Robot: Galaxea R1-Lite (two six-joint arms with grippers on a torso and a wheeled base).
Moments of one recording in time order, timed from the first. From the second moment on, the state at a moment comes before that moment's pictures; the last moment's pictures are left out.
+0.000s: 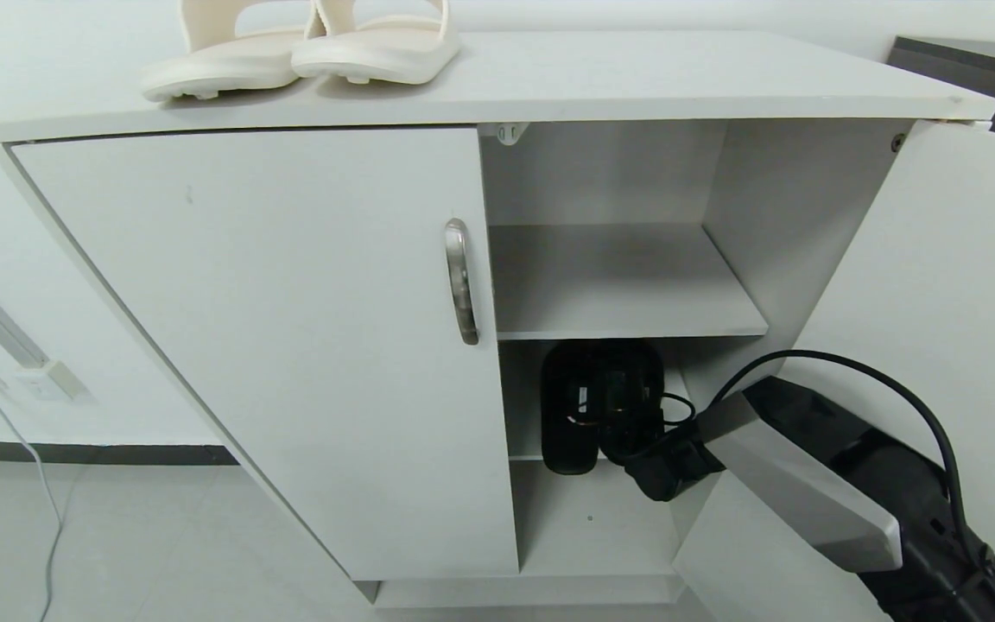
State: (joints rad) left arm 0.00 0.00 0.00 0.00 -0.08 0.00; right arm 0.57 2.65 -1.68 -0.77 -0.59 0.14
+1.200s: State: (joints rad) left arm 0.00 0.00 0.00 0.00 -0.08 0.00; right arm 0.81 2.17 -0.74 -1.19 -0.62 0.15
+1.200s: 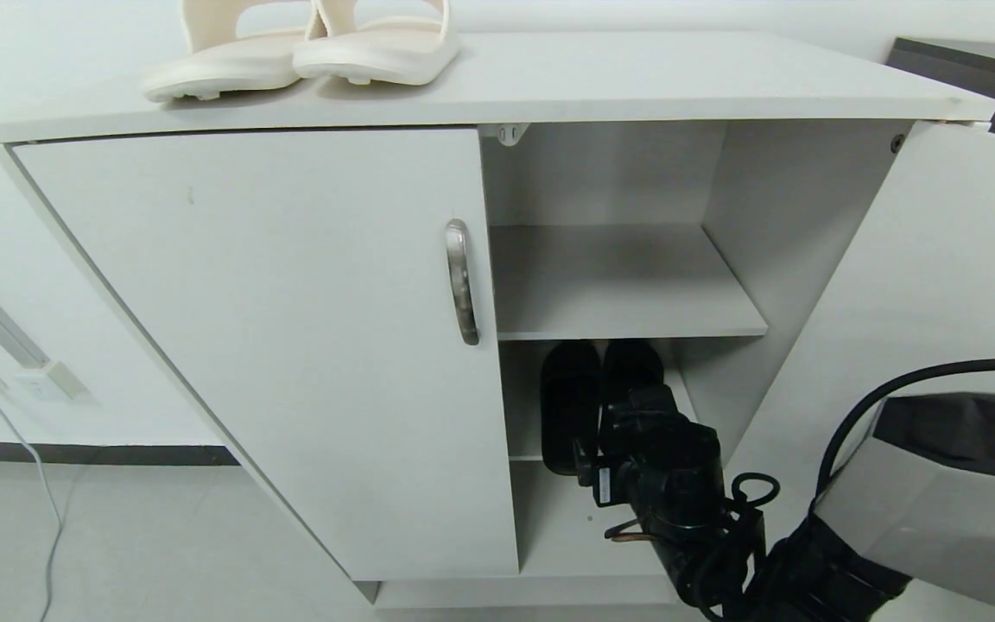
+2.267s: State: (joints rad) left arm 0.00 0.00 0.00 0.00 -0.08 0.00; right arm 0.84 2.08 -0.67 -1.20 -0.61 0.11
